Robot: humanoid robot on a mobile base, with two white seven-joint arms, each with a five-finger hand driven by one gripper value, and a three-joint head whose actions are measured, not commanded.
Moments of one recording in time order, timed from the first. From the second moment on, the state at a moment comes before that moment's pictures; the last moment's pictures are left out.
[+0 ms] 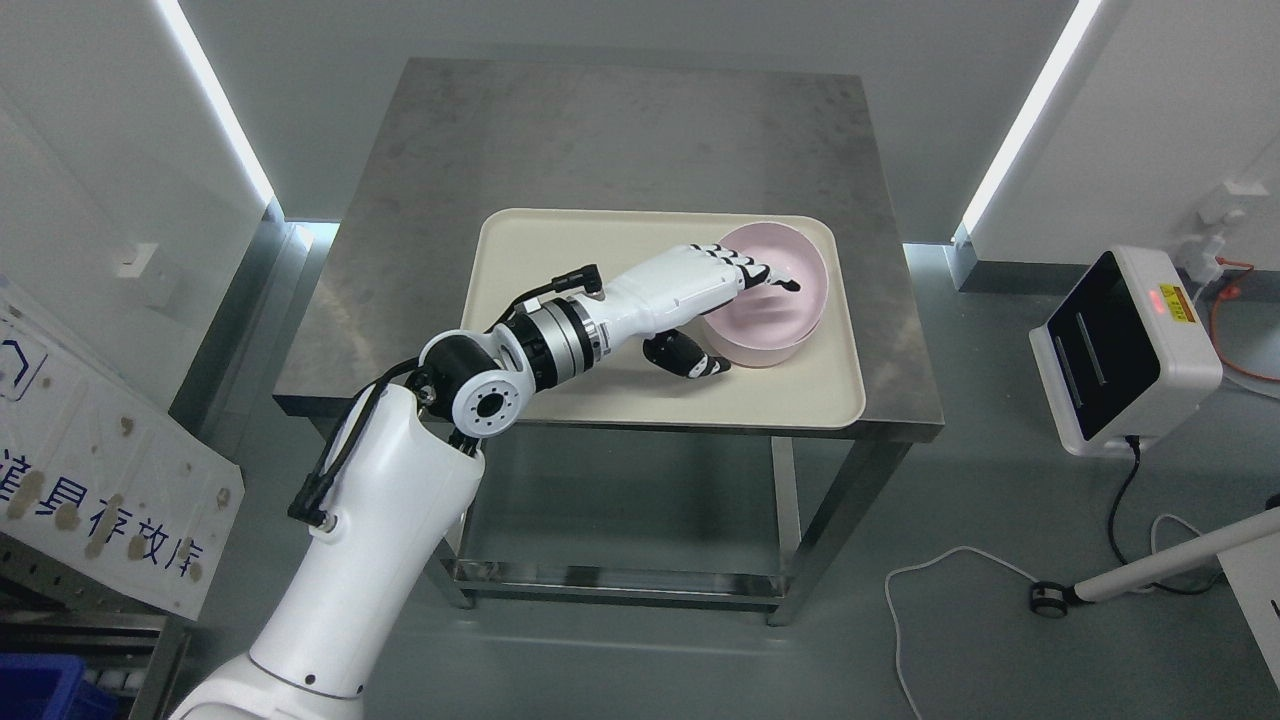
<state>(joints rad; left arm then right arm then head) -0.74 0.00 -0.37 -1.31 -0.79 -0.39 -0.54 0.00 0.00 0.00 0.00 0.00 0.03 0.01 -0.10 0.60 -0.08</state>
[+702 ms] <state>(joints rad) -0.76 0.00 -0.42 -1.31 -0.84 -0.39 -0.55 0.00 0.00 0.00 0.00 0.00 0.03 0.01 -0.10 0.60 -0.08</state>
